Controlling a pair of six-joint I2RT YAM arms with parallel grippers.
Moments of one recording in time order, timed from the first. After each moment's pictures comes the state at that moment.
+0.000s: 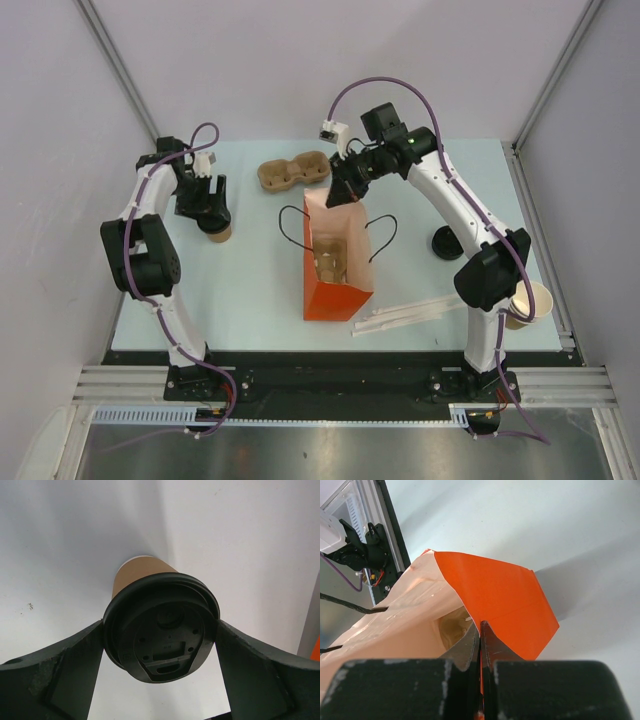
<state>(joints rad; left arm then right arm) 0.16 1.96 1.68 -0.96 0.28 0.22 0.53 1.96 2.11 -1.03 -0.75 -0.21</state>
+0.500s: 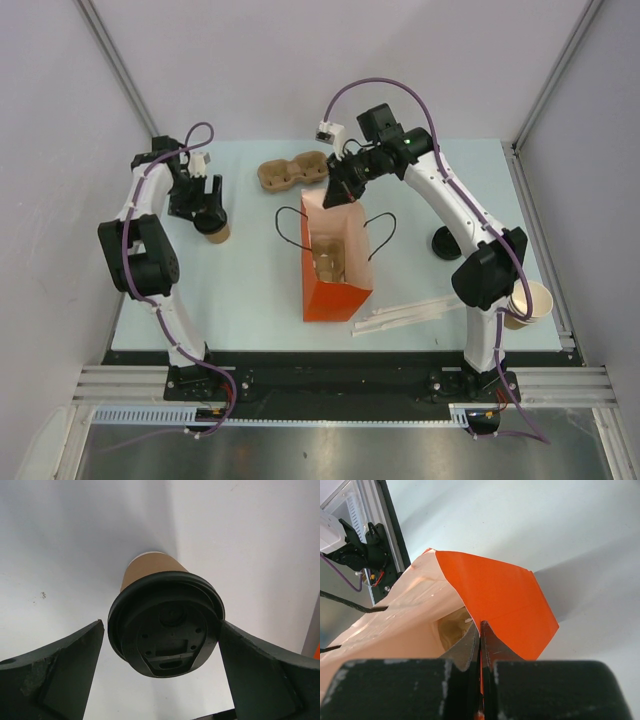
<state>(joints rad) 0.18 1.96 1.70 -0.98 0.26 0.22 0.55 1.98 2.12 -1.02 -0.75 -0.21</state>
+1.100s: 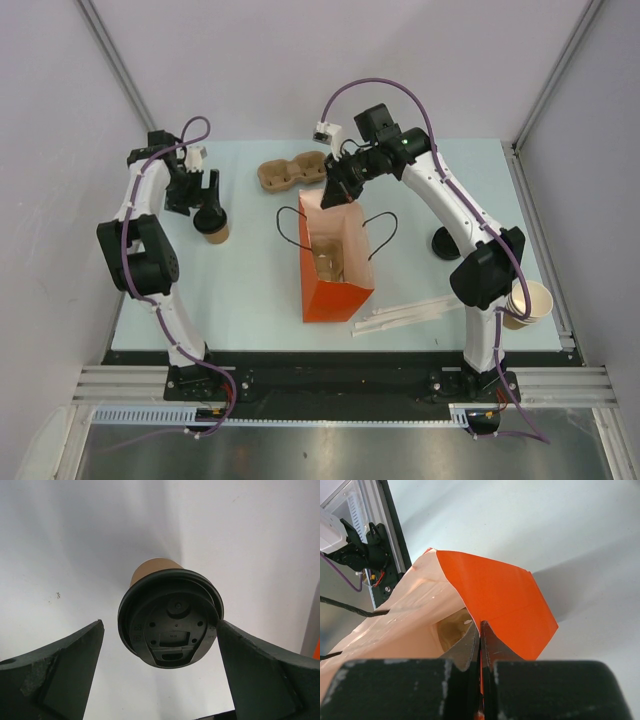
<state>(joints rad) 0.19 1.97 1.76 -1.01 0.25 0.22 0.56 1.99 2.14 -1.02 -0.75 -0.21</state>
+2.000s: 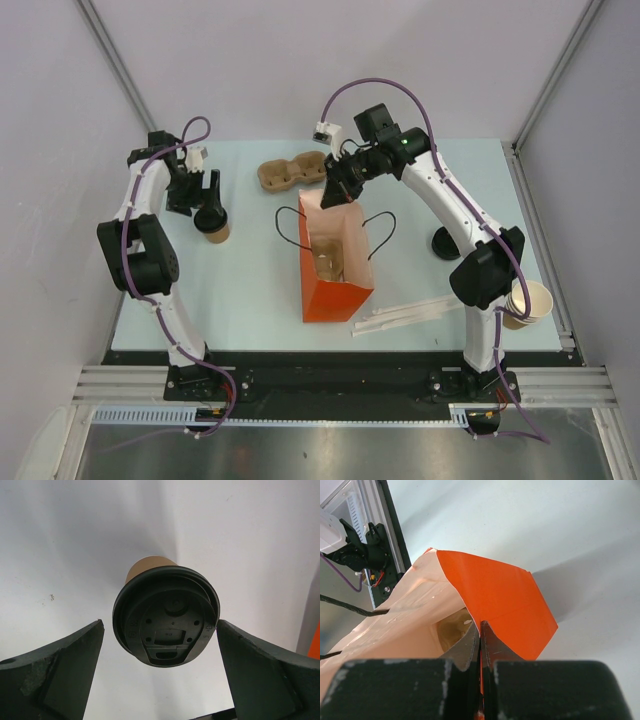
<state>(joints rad) 0.19 1.98 1.76 -1.02 0.27 0.22 0.56 1.99 2.14 -1.02 -0.74 -0.21</state>
